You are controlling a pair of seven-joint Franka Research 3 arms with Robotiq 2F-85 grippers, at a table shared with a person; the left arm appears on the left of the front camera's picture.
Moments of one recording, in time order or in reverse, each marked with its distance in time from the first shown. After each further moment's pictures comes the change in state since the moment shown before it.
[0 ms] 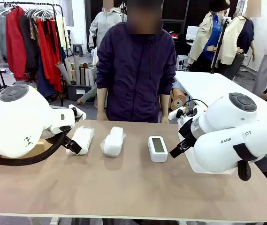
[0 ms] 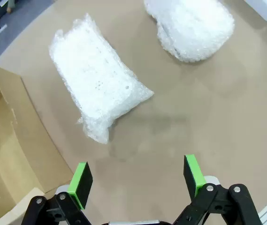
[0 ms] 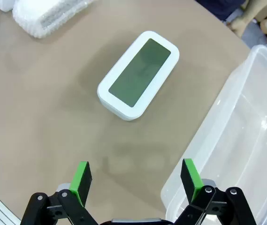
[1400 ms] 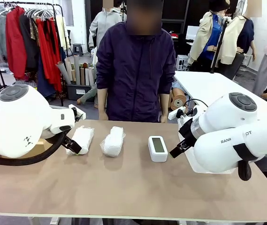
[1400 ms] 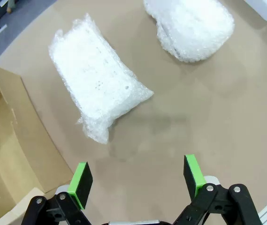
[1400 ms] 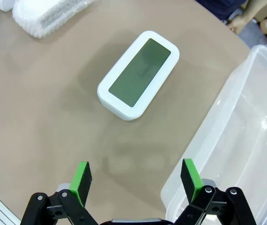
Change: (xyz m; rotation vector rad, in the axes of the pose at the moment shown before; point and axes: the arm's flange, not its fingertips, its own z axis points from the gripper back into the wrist) left arm 0.000 0.000 0.000 0.000 0.000 -0.001; right arm 0.000 0.000 0.000 0.000 0.000 0.001
